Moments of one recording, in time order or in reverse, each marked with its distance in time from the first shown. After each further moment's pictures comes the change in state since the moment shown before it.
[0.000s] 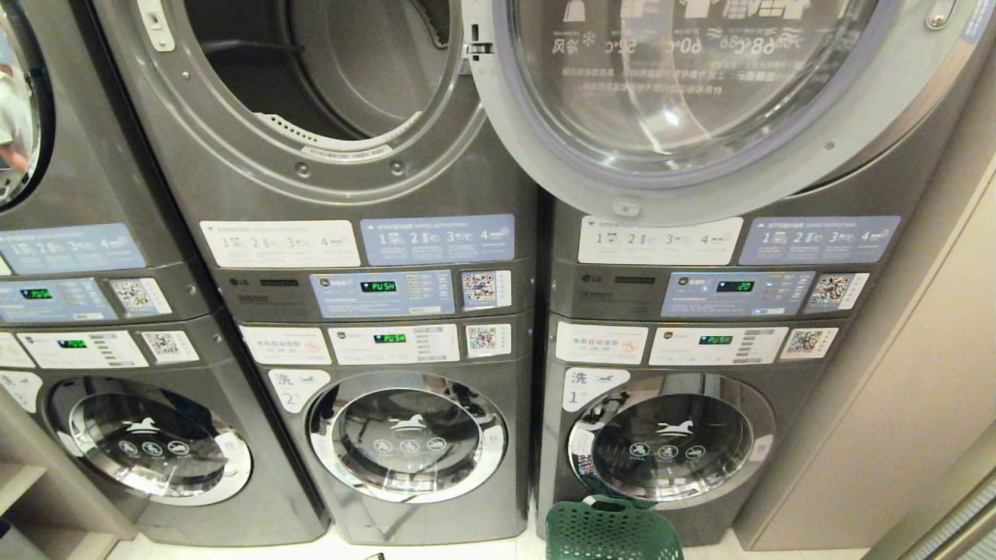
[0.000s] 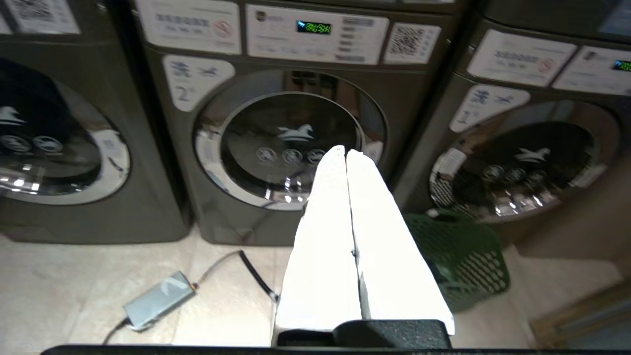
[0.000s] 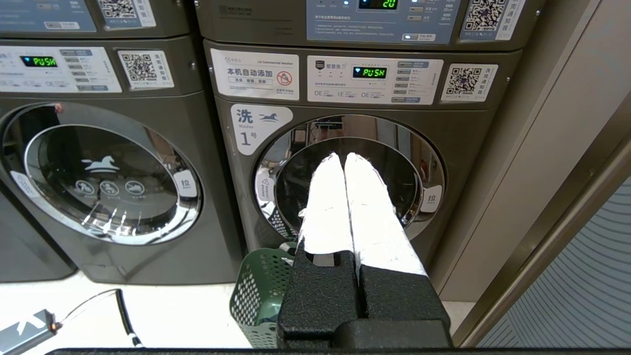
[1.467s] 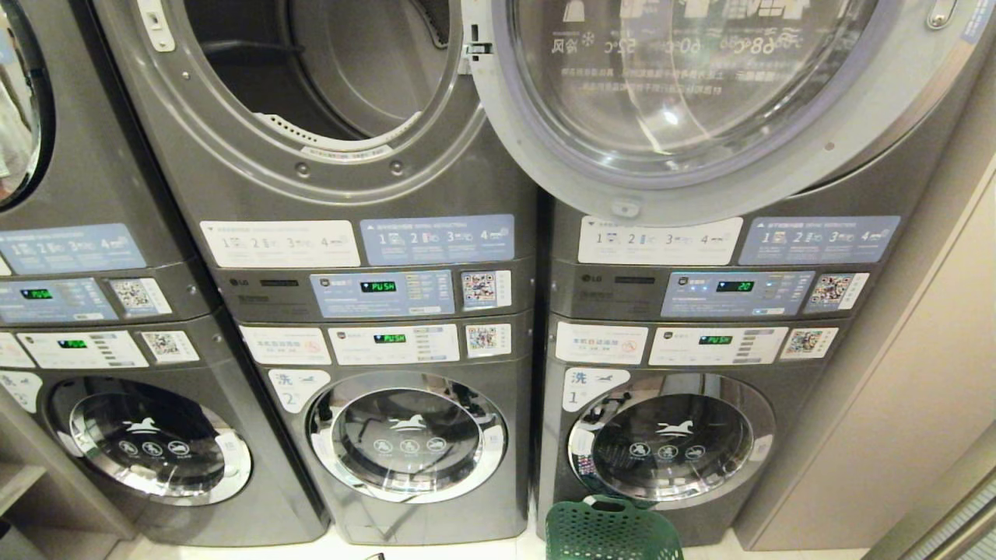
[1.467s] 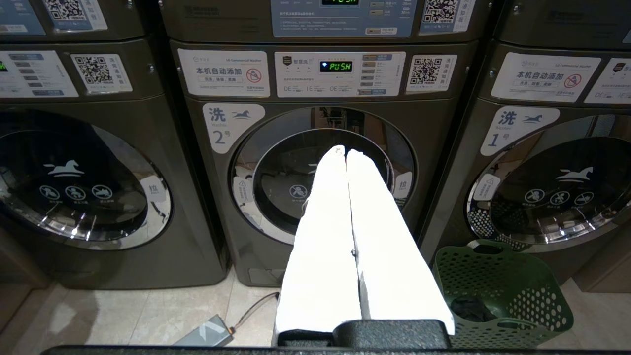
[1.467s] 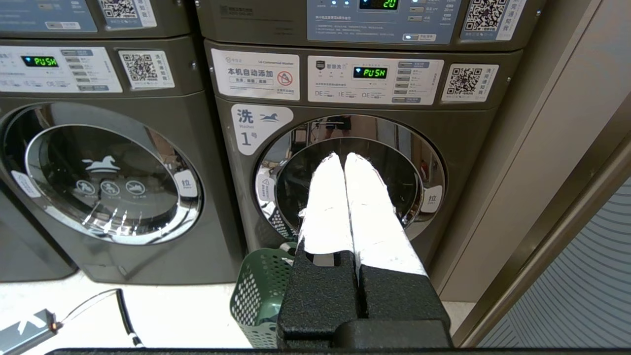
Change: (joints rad) left arm 0.069 -0.302 0.034 0.127 -0.011 0.106; right arm 0.000 0.000 0.000 0.000 0.000 -0.001
